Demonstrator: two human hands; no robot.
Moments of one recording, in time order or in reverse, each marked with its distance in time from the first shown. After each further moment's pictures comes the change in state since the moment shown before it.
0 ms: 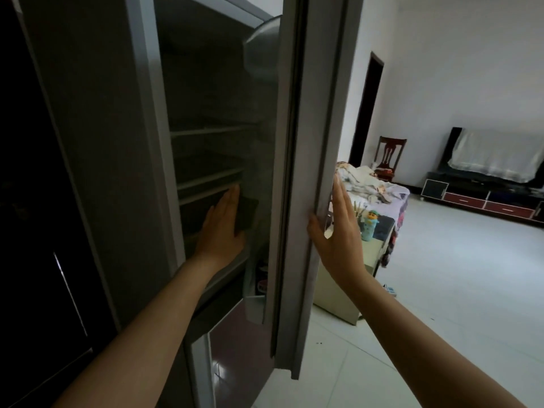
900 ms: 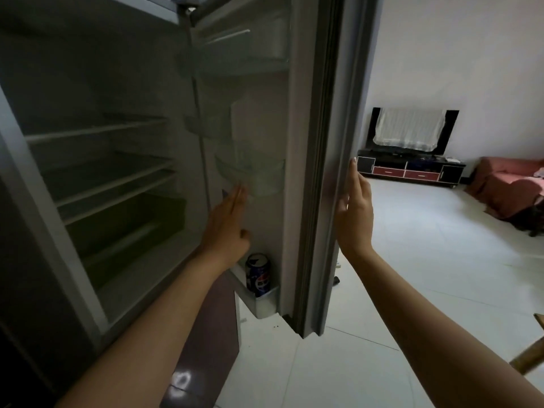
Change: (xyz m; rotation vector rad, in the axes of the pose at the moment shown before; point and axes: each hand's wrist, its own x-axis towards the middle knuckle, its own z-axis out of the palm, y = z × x) left_hand 0.032 0.104 0.111 0.051 -0.125 0.237; right_hand 0.006 0.111 -0.126 -0.299 0.271 0.289
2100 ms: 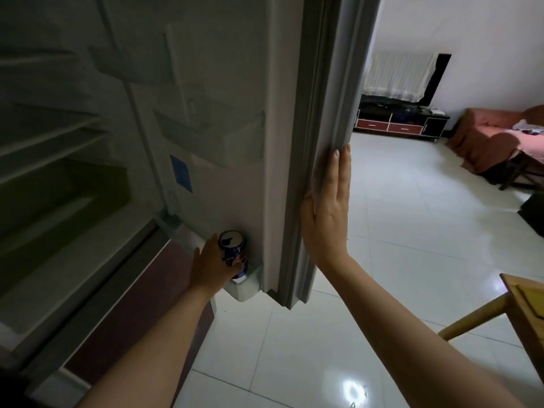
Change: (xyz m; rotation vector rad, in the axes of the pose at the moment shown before) left_hand 0.007 -0.061 0.200 -0.197 -0.299 -0.439; right_hand -0.005 0.086 0.025 -0.031 -0.027 -0.045
